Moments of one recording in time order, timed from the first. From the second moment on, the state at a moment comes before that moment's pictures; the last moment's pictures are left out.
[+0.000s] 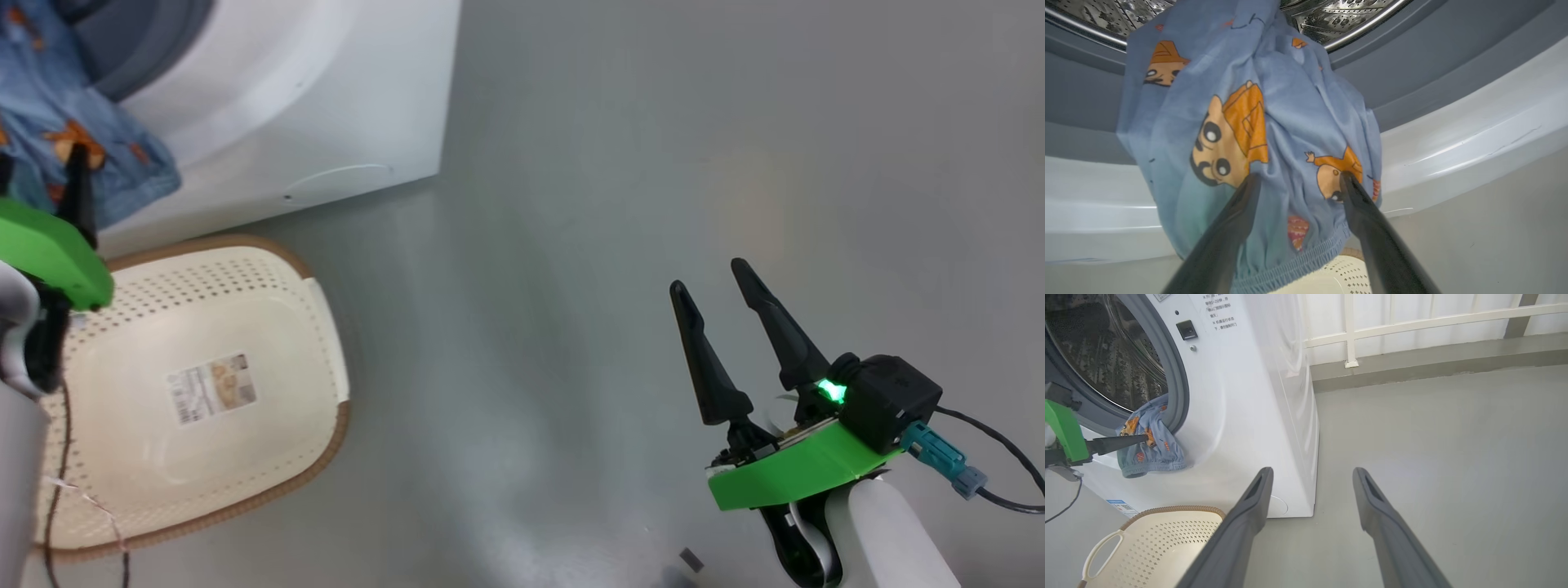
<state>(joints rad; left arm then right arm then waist) -0.87 0.39 -0.31 0.77 -0.57 -0.02 0.04 -0.25 -0.05 0.19 0.04 0.28 0.13 -0.25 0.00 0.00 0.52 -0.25</state>
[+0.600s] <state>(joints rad) -0.93 0.43 -0.32 0.86 -0.57 -0.01 0.09 -0.25 -0.05 0.20 0.04 0.31 0.13 -0.25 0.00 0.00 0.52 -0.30</state>
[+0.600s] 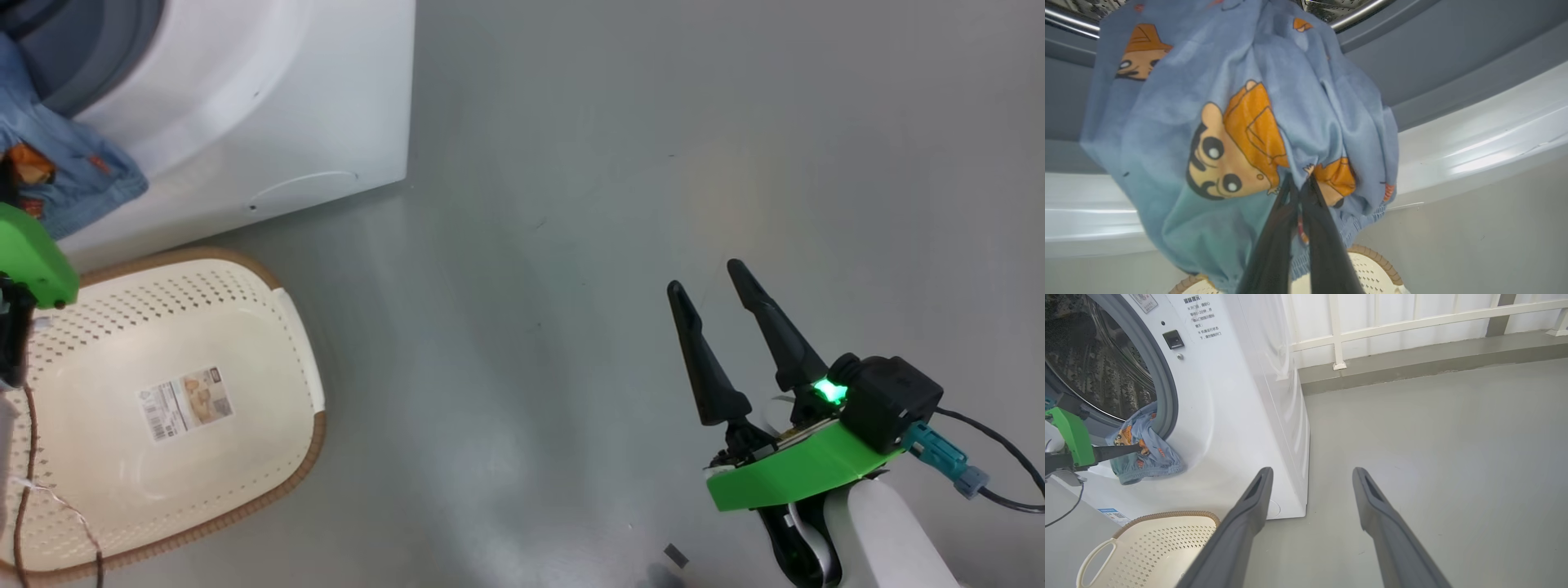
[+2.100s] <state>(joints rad) -1.21 0.79 -0.23 0.44 -0.52 0.08 0.42 -0.31 -0.05 0.30 0.00 0.41 0.13 -0.25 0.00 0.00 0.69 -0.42</state>
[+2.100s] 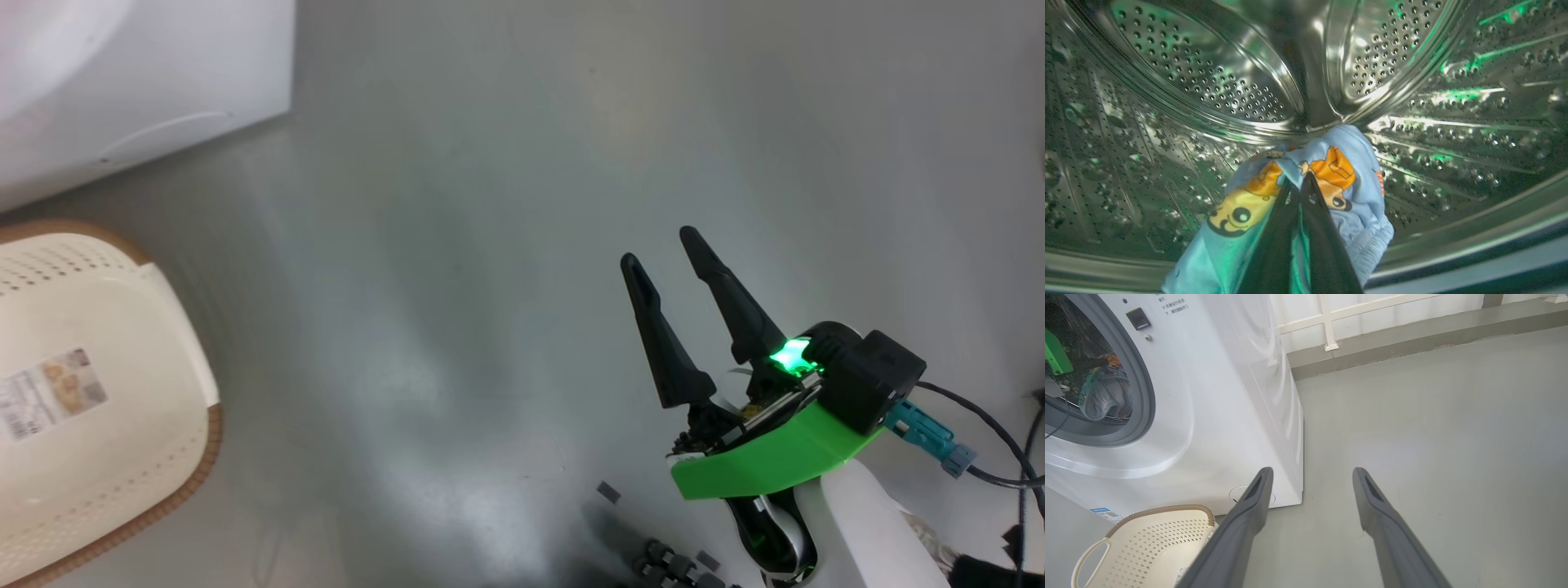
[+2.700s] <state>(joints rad) -1.51 0.80 -0.34 0.76 -0.33 -0.01 0.09 -0.35 -0.05 0.35 -0.01 0.43 0.13 -0.25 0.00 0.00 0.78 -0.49</state>
